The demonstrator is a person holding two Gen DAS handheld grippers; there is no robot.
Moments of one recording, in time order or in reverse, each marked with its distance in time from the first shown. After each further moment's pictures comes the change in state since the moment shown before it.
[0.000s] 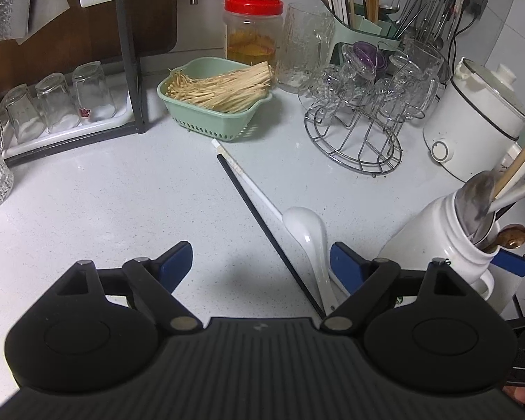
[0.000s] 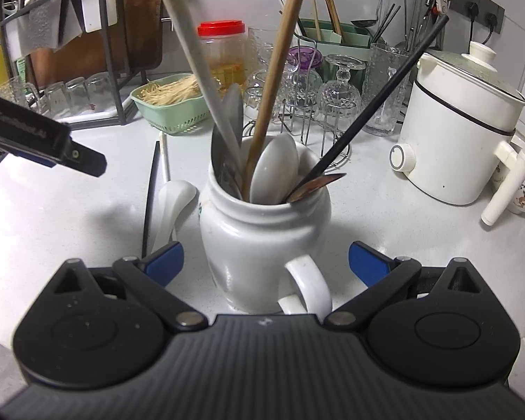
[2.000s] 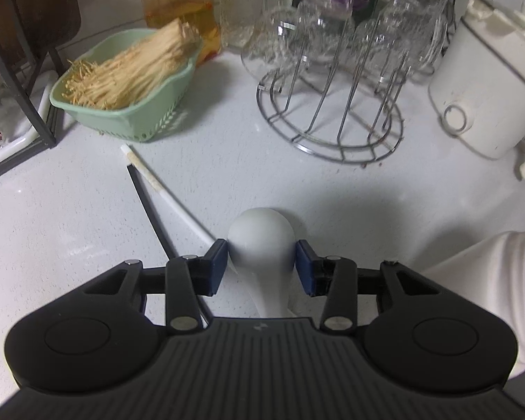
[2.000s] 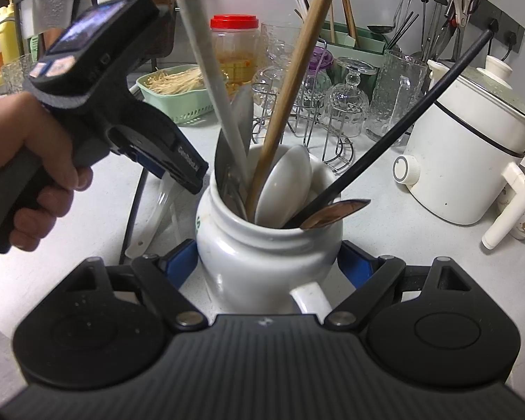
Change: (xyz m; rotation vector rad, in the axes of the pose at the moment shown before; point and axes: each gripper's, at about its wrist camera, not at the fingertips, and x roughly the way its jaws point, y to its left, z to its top) left arm 0.108 -0.065 0.045 0.103 0.131 -0.009; right arm 0.011 -0.006 0.001 -0.084 0.008 0.013
